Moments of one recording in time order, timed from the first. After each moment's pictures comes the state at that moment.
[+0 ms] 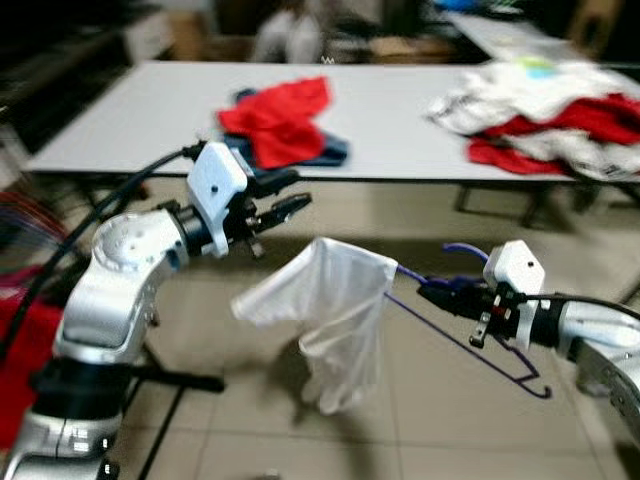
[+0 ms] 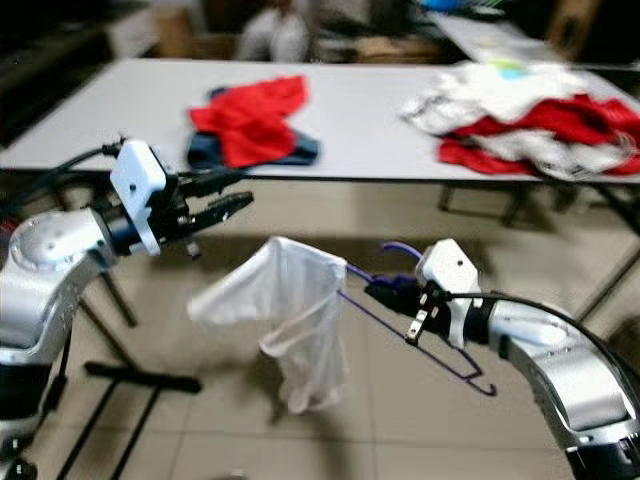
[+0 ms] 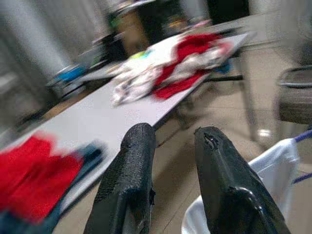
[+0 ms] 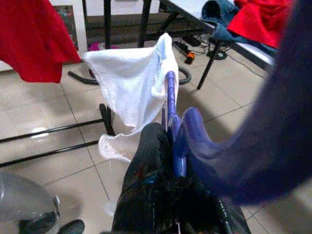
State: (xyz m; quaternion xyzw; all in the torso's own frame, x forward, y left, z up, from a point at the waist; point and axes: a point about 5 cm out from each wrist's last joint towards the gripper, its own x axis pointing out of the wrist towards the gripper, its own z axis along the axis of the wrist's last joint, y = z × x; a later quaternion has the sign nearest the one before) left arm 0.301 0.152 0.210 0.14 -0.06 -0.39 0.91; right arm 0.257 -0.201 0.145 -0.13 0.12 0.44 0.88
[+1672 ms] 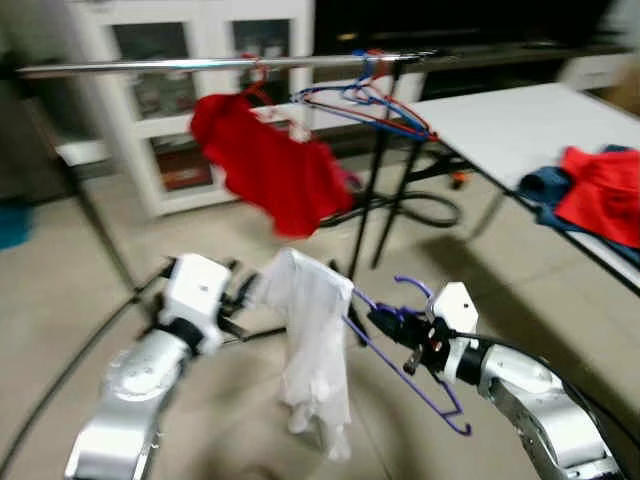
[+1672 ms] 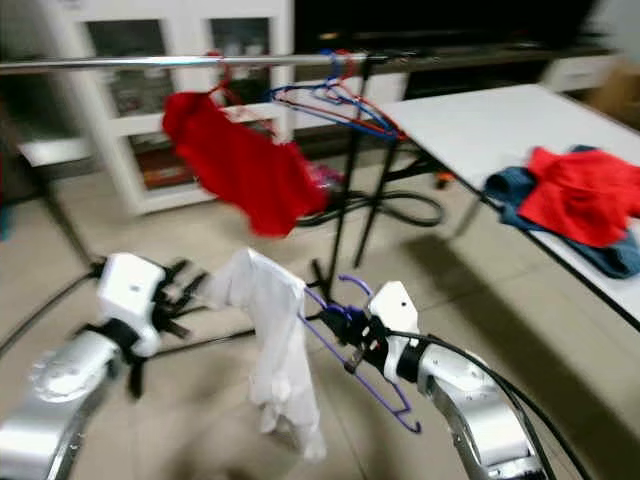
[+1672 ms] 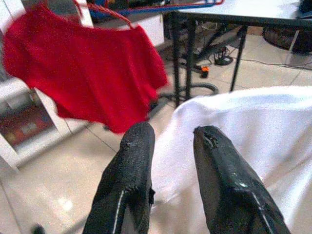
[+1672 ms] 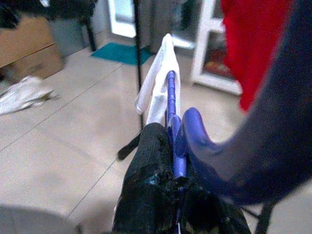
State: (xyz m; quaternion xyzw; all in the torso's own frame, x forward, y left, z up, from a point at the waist) left arm 0.244 0.161 0.124 0.09 0.07 -0.21 0.97; right arm 0.242 -0.147 0.081 -0.03 0.12 0.43 0.90
